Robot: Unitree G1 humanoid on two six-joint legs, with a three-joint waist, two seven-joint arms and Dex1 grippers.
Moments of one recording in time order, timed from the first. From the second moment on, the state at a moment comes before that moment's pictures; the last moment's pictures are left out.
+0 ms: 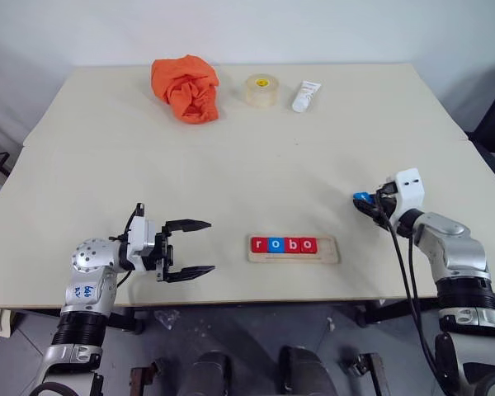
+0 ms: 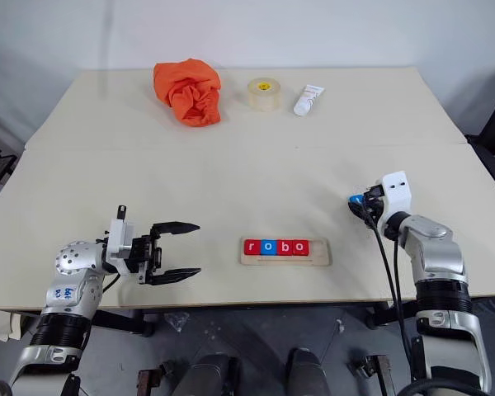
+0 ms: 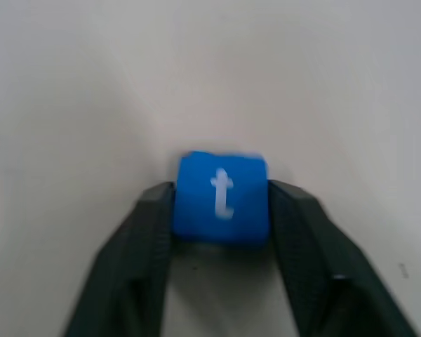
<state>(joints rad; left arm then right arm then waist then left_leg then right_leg) -0.34 0.51 0.08 0.26 -0.47 -0.18 -1.38 -0.54 -0.57 -0.17 0.36 0.22 0.49 0.57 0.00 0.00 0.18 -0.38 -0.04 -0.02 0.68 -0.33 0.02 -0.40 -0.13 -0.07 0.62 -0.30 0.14</state>
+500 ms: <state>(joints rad) -0.45 0.48 0.06 0.40 -0.47 -0.19 -1.49 -0.15 -0.34 -0.29 -0.50 0.32 0.96 0.20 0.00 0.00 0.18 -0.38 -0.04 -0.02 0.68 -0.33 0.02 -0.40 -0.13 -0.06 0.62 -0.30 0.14</state>
